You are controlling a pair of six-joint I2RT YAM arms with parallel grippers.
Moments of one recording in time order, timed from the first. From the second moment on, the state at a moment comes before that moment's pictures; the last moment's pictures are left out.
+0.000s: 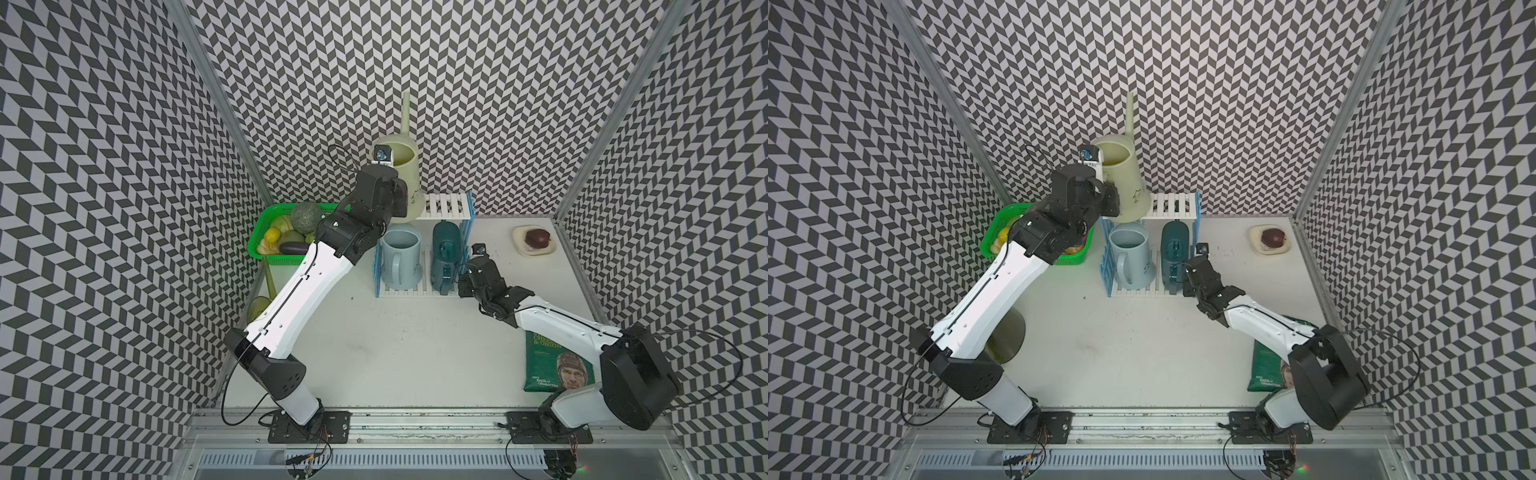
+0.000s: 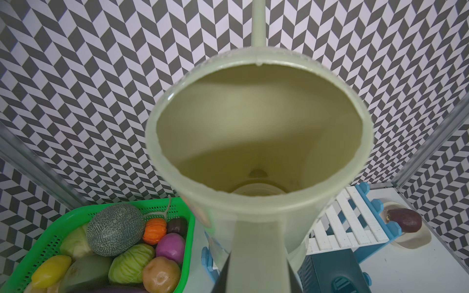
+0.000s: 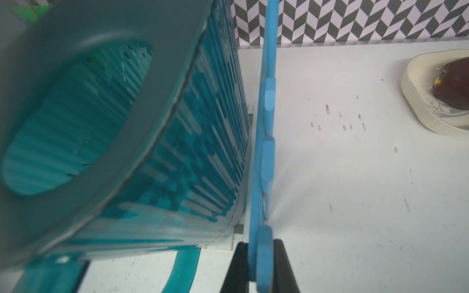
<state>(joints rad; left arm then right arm) -0.63 1.65 2.00 -0.65 -0.46 -0.19 0.58 1.46 0.90 -0.14 0.34 0.41</state>
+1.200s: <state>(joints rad) -0.63 1.71 2.01 -0.66 -0.34 -0.29 0.58 1.45 0.90 -0.15 0.33 0.41</state>
